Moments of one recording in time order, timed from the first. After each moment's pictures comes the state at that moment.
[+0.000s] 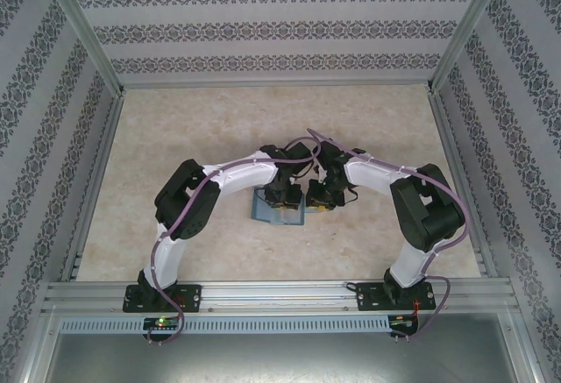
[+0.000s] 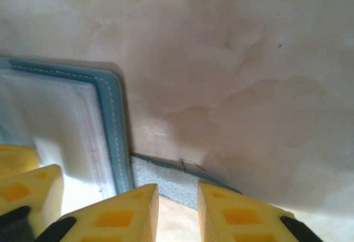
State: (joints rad) left arm -0.78 2.09 1.55 -0.90 0.19 -0.71; right arm 0.47 1.73 1.01 -0.70 -0.34 0.57
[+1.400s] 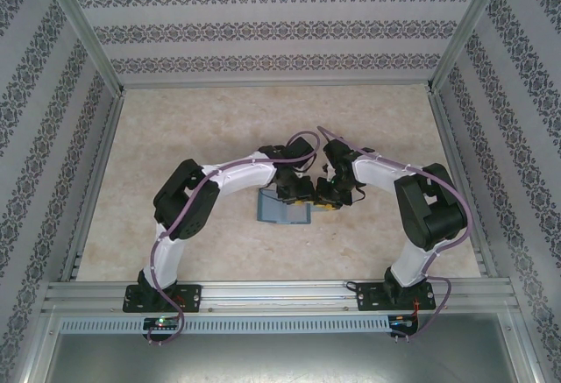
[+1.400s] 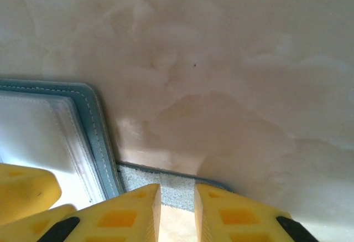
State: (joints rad) left arm -0.78 2.09 1.53 -0.67 0.33 -0.85; right arm 0.40 1.74 0.99 -0.70 -0.36 0.54
